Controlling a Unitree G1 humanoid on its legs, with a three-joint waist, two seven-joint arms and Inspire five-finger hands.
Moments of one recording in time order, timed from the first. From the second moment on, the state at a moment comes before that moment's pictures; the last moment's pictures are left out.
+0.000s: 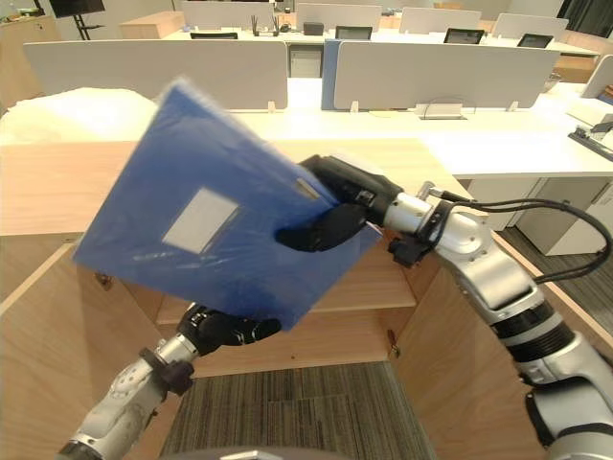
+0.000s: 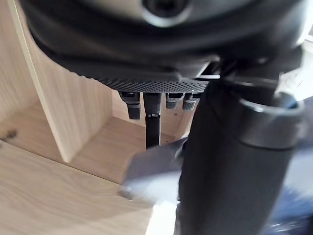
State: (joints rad) left arm 0.11 0.50 -0.37 0.18 -0.66 -0.21 -0.42; right arm -0.55 -0.80 0.33 -0.19 0.37 -0.07 0.40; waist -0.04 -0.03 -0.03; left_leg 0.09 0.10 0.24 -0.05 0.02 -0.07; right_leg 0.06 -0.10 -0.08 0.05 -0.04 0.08
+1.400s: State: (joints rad) left arm 0.17 0.04 0.20 0.83 -0.11 -0.11 0.09; right arm -0.59 -0.12 -0.10 0.77 1.25 -0.08 -0.08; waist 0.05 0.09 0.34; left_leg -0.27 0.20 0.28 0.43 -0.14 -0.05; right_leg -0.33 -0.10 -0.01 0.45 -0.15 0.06
